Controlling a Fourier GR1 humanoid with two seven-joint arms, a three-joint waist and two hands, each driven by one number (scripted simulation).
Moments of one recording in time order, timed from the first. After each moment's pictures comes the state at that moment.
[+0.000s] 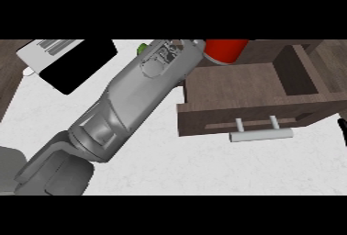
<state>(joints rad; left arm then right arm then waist) -1.47 0.00 -0.38 -0.50 0.38 0.57 0.10 0.21 -0.03 -0.27 -2.13 -0.10 0.21 0.10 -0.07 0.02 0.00</state>
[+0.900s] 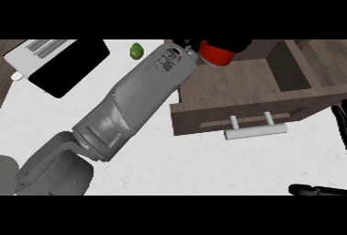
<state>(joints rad) -1.46 0.00 -0.56 -0.37 0.47 0.65 -0.02 0.11 -0.04 -0.25 -2.11 -0.08 0.19 0.14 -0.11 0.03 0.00</state>
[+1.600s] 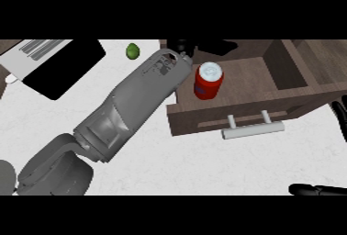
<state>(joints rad) -1.43 0.00 -0.60 -0.34 0.53 0.75 -0.06 0.09 -0.06 -0.24 -2.13 -0.08 0.19 0.16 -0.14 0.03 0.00</state>
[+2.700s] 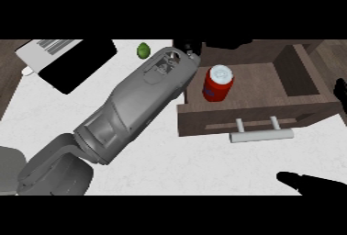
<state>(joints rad) -1.43 0.00 -0.59 -0.43 0.69 0.83 -0.13 0.04 -0.22 -0.10 -2.18 0.45 0.18 0.00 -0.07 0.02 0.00</state>
